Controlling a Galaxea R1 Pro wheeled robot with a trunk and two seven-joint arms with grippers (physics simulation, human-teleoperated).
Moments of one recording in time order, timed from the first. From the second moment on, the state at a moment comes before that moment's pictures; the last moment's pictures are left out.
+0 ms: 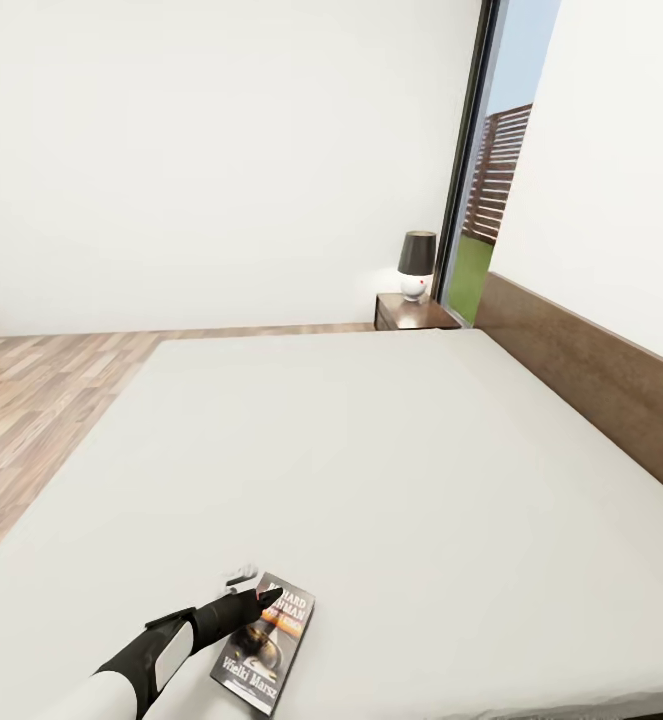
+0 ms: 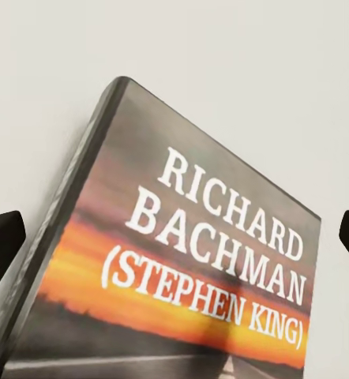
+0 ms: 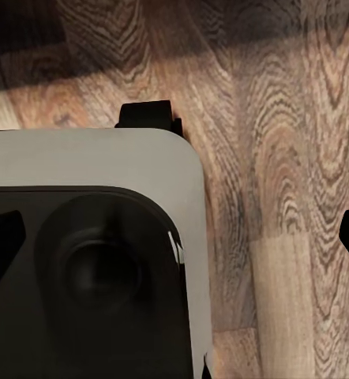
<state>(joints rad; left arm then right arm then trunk) -0.60 0.02 0.04 -0.28 0.27 0.16 -0.54 -0.21 -0.12 -0.16 0.03 0.07 -0.06 0.13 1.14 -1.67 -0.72</state>
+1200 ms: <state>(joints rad) -0.60 0.02 0.04 -0.28 0.27 0.16 -0.54 -0.21 -0.12 -0.16 0.03 0.07 -0.06 0.13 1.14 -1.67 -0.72</state>
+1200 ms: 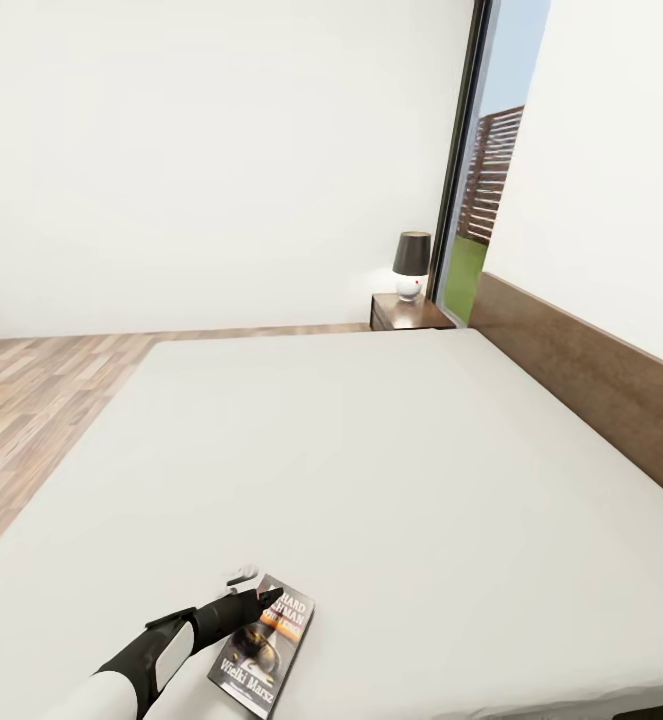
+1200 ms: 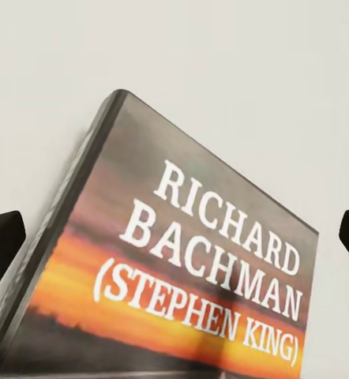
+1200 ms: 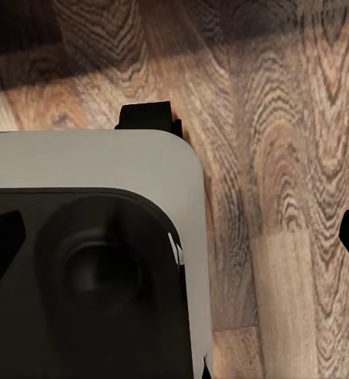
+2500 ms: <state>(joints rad) -0.60 0.02 0.04 -0.28 0.27 0.16 -0.55 -0.21 -0.12 -0.16 0.03 0.07 -0.06 0.13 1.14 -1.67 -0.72</state>
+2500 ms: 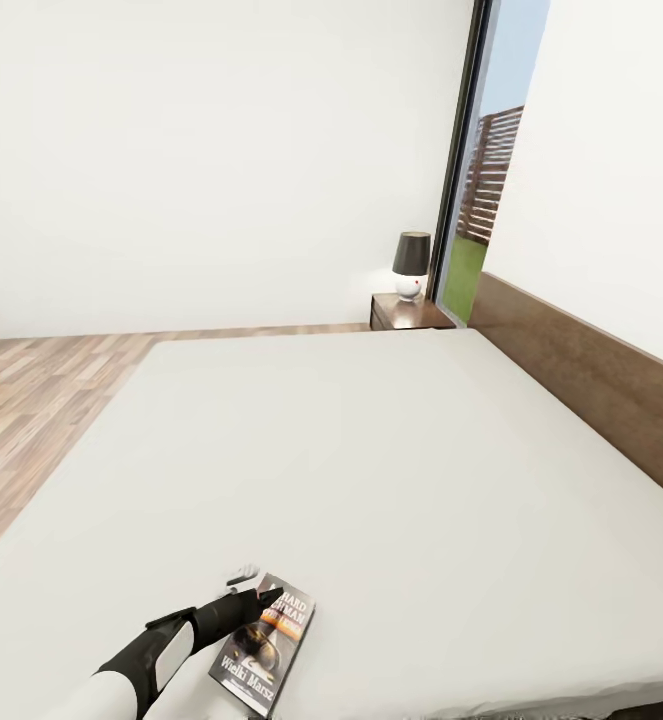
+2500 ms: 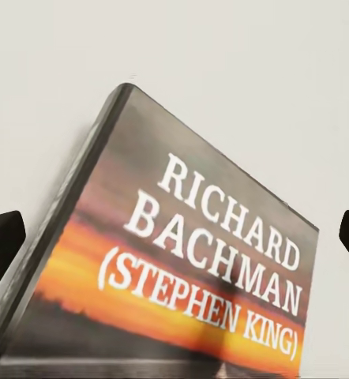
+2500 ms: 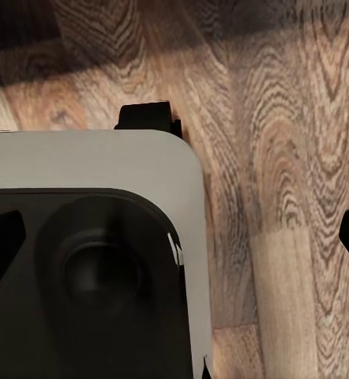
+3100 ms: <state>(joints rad) -0.60 0.02 0.04 -0.28 0.27 0.16 -0.55 -0.21 -0.12 -0.16 0.03 0.07 -0.06 0.13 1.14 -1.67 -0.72</state>
